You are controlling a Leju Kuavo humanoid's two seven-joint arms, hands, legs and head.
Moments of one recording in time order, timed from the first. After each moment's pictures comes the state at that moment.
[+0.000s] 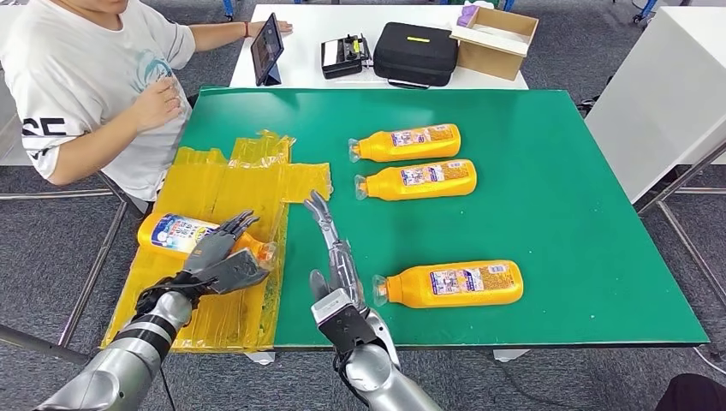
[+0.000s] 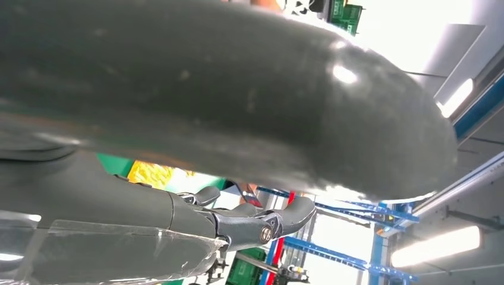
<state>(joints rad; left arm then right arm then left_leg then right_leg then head) -0.63 -0.03 -0.11 -0.45 -0.89 0.01 -0.54 -0.18 0.27 0.70 -1.24 0.29 -0.27 -0.64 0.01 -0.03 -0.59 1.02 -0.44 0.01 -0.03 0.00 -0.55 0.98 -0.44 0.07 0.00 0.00</state>
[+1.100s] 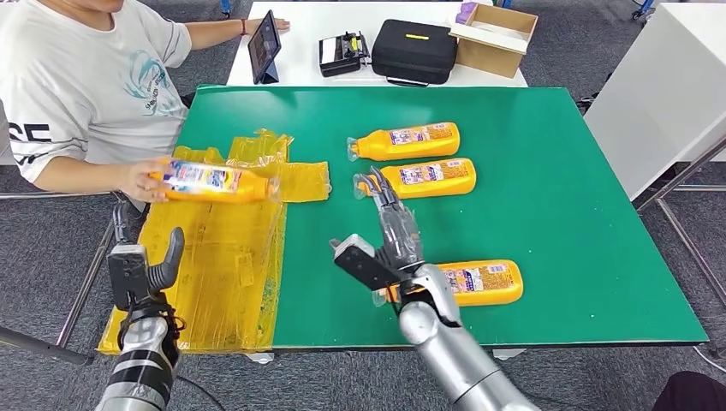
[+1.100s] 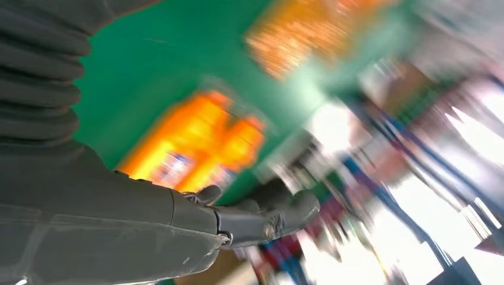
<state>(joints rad) -0.35 -0.15 0.19 -0.91 -0.25 0.38 -0.67 -0.33 0.04 0.52 -1.18 0.70 -0.20 -0.26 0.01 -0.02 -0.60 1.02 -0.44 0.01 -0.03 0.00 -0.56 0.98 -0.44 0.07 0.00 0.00</state>
